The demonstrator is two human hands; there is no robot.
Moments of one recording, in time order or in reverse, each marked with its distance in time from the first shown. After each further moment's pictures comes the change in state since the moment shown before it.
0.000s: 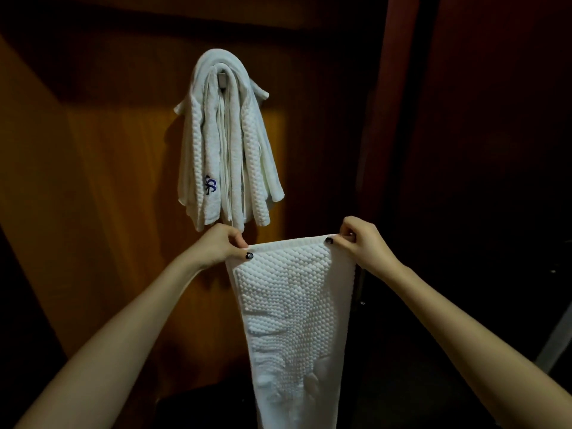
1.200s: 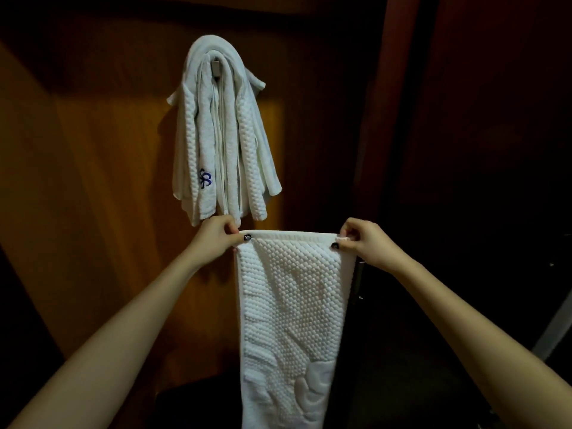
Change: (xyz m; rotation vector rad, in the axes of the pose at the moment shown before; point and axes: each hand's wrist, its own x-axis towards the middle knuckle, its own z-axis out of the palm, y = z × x) left_hand 0.015 -0.016 0.008 0.098 0.214 0.085; right_hand -0.001 0.010 -0.010 0.099 -0.188 0.216
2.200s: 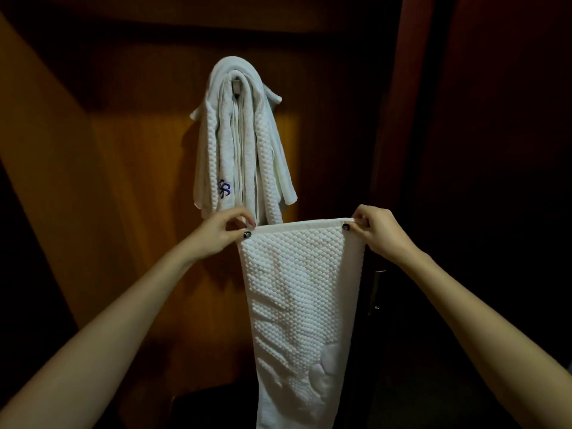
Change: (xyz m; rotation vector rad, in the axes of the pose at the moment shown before) left_hand -0.013 0.034 -0.055 -0.092 -0.195 0.292; right_hand 0.017 -0.030 -0.011 -0.228 0.187 -0.143
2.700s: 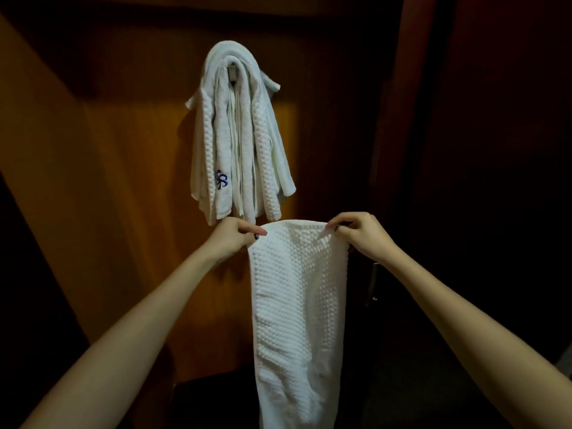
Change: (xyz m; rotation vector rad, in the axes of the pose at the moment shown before) left_hand -0.001 -0.001 0.041 -0.123 0.094 -0.454; right_hand -0.007 -0.010 0.023 0.293 -0.143 0.153
